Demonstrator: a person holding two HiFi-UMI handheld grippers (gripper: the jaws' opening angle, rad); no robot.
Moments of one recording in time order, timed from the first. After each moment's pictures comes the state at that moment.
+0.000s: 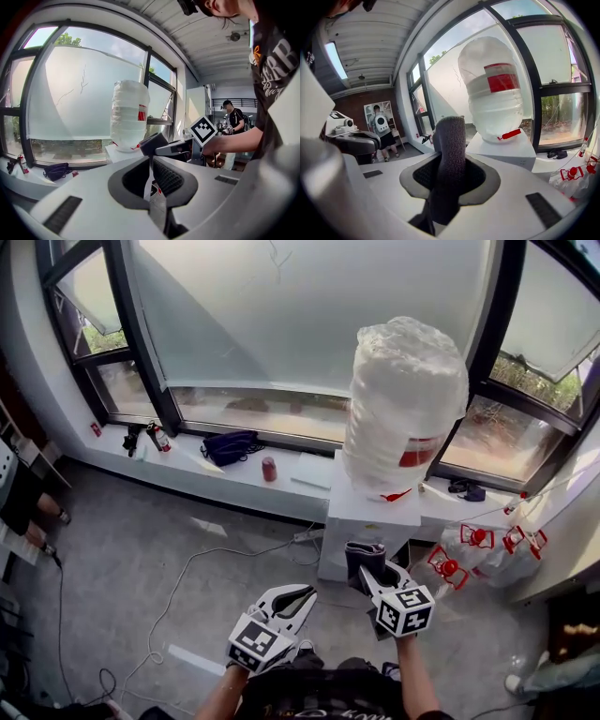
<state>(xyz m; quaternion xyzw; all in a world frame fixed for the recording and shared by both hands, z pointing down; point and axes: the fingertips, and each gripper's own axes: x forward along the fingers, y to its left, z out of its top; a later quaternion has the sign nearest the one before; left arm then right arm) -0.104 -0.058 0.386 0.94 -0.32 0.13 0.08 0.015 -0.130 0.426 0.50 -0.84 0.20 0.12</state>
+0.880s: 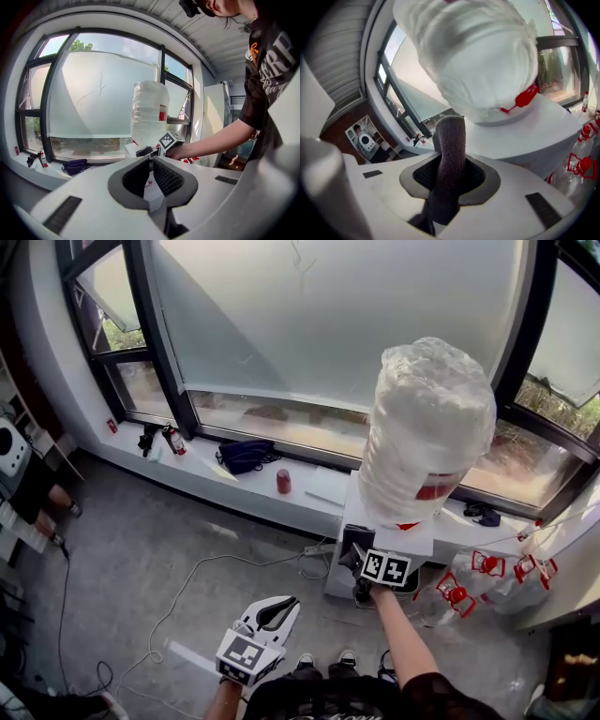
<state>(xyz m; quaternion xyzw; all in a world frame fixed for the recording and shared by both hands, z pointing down) -0.147 -0.104 0.384 0.89 -0.41 0.14 0.10 0.007 -0.305 0.529 0.53 -0.75 0.37 0.10</state>
